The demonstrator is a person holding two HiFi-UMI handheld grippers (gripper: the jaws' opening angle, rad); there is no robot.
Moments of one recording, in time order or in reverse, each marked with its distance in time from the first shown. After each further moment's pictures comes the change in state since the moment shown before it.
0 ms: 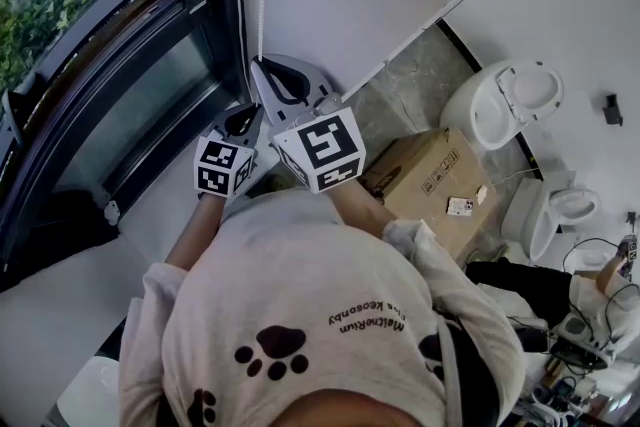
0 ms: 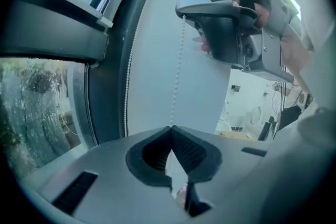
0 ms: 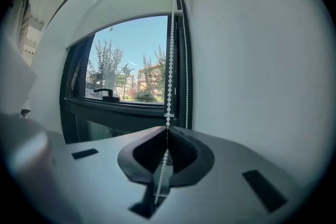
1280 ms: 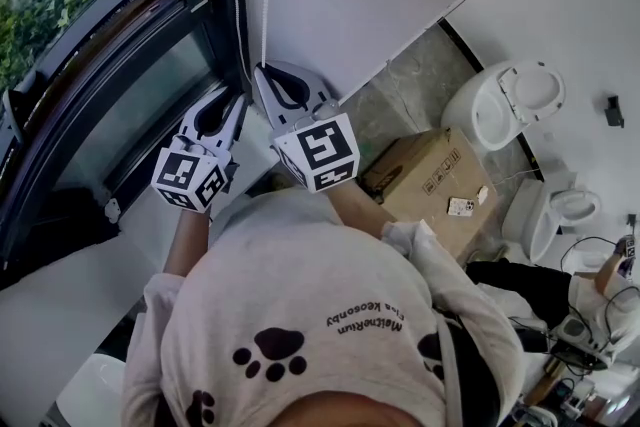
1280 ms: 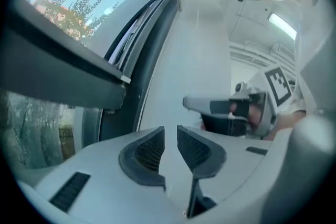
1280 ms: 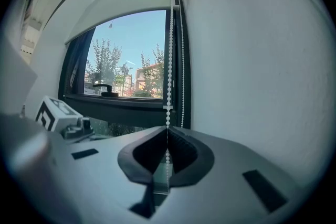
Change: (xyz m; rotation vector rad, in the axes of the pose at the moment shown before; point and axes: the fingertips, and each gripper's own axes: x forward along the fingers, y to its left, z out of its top) left arm -0.067 0.015 0.090 -0.096 -0.325 0.005; right arm 0.002 -0.001 -0.027 0.014 0.009 -0.013
